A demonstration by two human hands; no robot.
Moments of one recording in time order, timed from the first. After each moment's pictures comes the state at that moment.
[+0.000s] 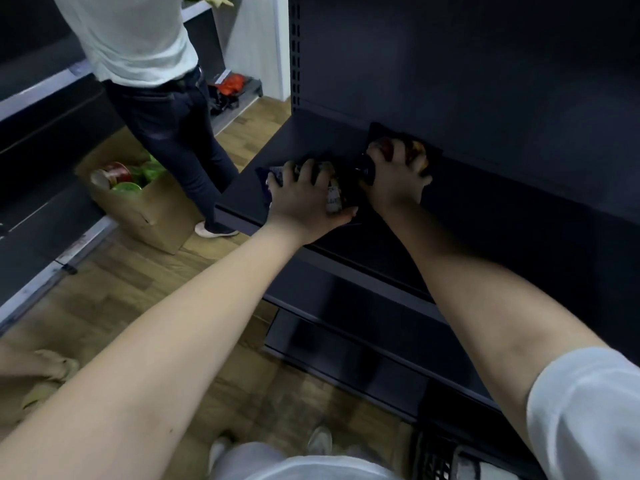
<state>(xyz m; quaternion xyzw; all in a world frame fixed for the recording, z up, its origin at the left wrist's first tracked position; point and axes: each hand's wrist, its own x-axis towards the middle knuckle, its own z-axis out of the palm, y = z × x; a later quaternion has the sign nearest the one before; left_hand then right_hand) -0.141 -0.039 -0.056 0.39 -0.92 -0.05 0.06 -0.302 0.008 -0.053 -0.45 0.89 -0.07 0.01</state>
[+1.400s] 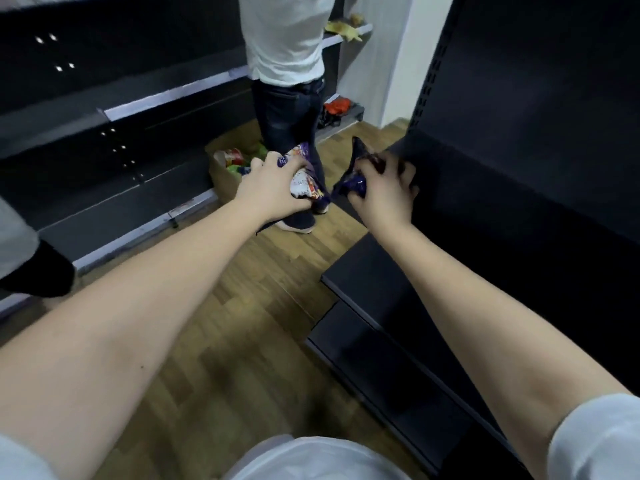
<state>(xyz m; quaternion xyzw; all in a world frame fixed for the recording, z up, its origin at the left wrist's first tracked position) 0.072 -0.051 -0.018 0.56 -0.82 -0.07 0.11 -0.115 0.007 -0.022 -0.62 0.77 -0.18 0.00</state>
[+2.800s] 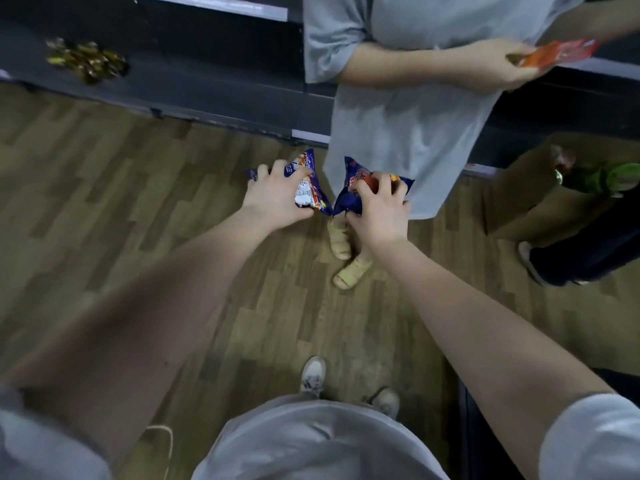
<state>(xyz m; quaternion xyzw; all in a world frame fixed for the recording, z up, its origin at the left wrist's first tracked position) 0.628 0.254 -0.116 0.88 -0.46 -0.09 0.04 0.475 0.143 -0.127 -0.92 0.38 -0.04 0.09</state>
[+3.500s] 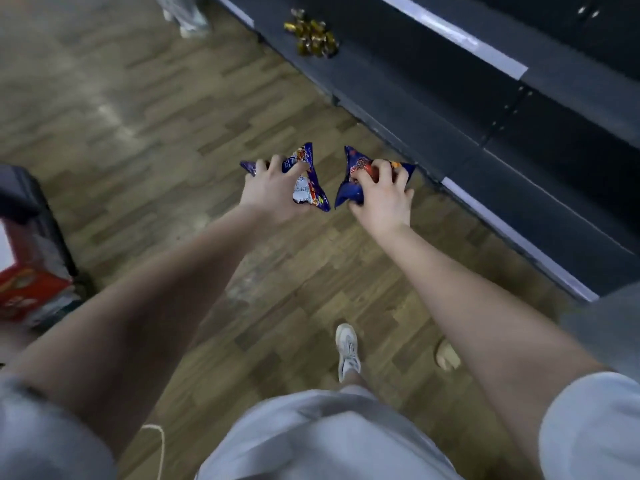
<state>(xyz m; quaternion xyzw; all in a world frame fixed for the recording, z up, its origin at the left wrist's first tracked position) 0.800 0.417 -0.114 0.98 -0.16 -0.05 0.05 0.752 0.225 -0.124 -0.99 0.05 -0.02 0.12</state>
